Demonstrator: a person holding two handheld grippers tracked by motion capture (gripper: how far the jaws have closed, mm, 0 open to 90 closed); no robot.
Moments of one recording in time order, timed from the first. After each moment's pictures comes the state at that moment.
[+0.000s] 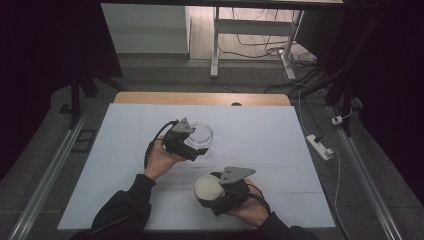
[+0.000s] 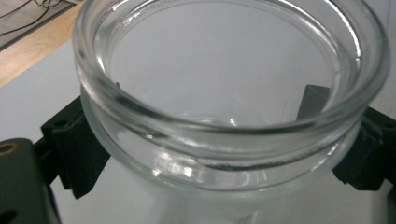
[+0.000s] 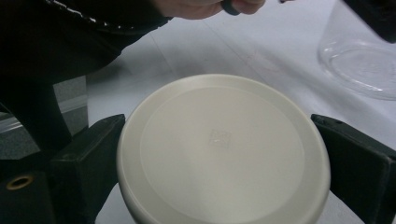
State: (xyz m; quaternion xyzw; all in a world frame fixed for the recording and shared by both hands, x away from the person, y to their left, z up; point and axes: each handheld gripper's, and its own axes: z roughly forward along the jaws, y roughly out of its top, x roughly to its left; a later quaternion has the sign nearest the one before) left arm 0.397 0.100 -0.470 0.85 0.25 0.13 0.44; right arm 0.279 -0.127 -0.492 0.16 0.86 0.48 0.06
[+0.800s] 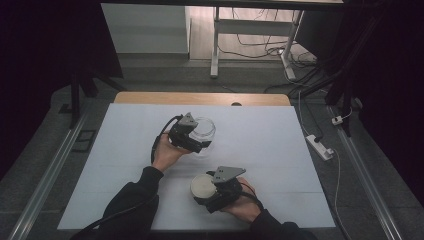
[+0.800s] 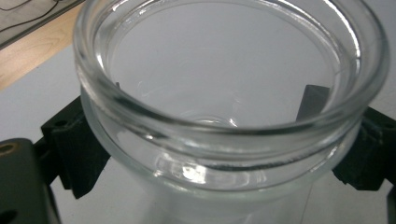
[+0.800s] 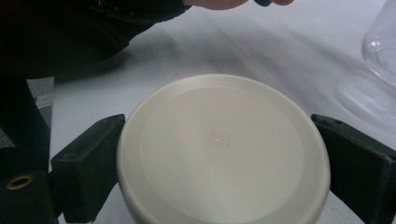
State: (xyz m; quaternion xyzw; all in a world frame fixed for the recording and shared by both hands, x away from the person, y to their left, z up) left arm 0.431 0.091 -0.488 0.85 0.27 0.13 0.43; right arm 0.292 -0.112 -0.516 0.15 0.87 0.46 0.07
